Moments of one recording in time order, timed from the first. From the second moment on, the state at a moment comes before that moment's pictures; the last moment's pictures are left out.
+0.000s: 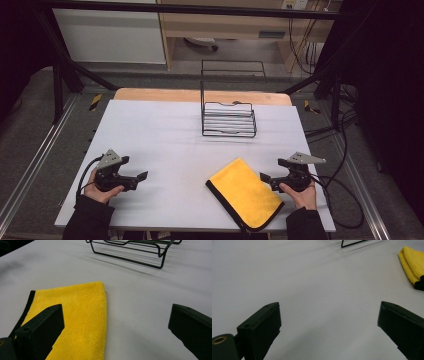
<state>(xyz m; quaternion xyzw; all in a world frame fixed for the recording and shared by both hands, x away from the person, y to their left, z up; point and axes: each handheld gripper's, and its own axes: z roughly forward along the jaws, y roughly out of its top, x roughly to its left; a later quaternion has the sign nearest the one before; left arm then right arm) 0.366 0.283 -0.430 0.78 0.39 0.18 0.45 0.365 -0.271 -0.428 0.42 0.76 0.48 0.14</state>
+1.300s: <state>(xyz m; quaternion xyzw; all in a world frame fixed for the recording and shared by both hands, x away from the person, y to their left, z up) 0.360 0.174 -0.423 0.82 0.35 0.16 0.43 0.366 -0.249 -0.434 0.41 0.79 0.45 0.12</state>
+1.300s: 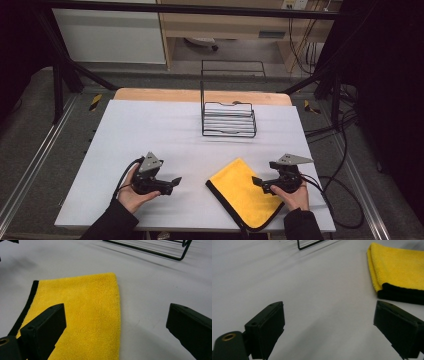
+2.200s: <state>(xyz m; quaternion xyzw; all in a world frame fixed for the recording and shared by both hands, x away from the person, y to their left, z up) 0.363 0.084 -0.439 0.83 0.36 0.11 0.41 0.364 -0.247 -0.437 0.41 0.79 0.44 0.11</state>
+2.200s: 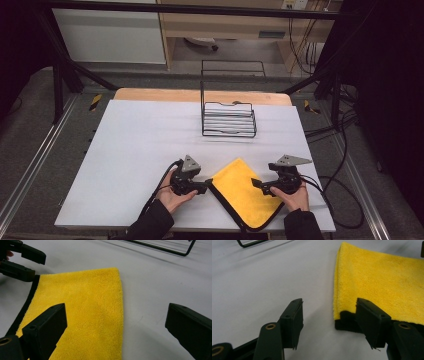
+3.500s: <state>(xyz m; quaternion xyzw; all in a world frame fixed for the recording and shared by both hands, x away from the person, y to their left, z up) 0.366 0.061 -0.448 0.82 0.42 0.04 0.39 0.367 -0.242 -0.447 0.41 0.83 0.37 0.08</state>
